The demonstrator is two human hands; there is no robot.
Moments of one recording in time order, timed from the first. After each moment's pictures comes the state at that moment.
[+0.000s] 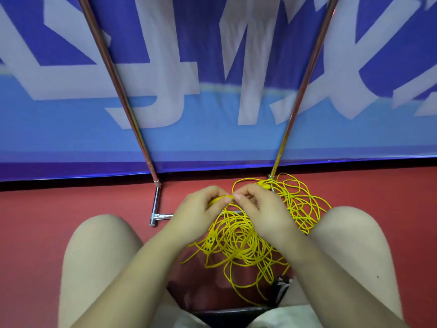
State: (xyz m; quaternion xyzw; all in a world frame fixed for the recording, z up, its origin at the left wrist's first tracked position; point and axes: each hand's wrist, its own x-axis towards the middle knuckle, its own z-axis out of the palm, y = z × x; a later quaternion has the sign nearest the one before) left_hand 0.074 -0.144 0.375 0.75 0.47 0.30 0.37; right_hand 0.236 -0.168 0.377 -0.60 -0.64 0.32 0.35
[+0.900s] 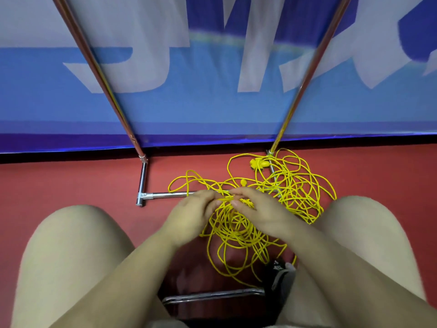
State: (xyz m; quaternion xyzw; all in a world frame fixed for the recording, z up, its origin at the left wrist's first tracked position) left_hand 0.073 -0.100 0.268 0.81 0.46 0.20 0.30; right_hand 0.263 -0.119 0.282 -0.60 -0.69 0.37 0.15
